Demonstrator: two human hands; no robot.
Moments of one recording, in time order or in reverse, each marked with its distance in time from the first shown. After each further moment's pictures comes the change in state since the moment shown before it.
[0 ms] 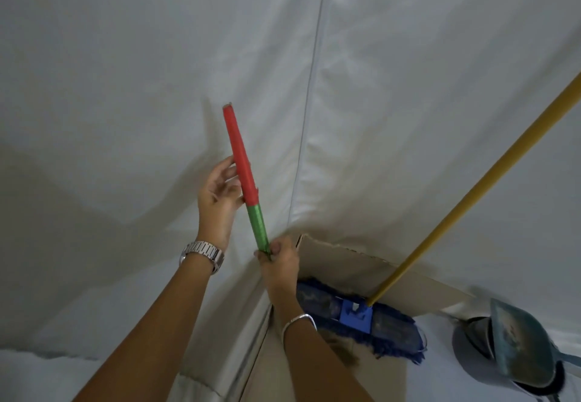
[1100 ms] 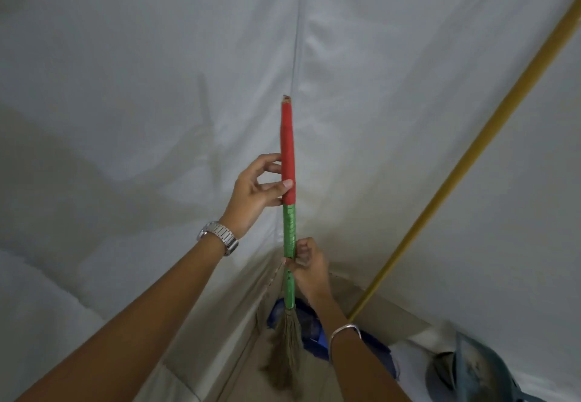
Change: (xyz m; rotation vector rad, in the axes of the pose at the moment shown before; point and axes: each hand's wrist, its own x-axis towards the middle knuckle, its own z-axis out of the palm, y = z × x) left_hand -0.055 0.131 0.096 0.119 -0.300 0.100; right_hand -0.028 -0.053 -0.177 0.012 -0.137 -0.180
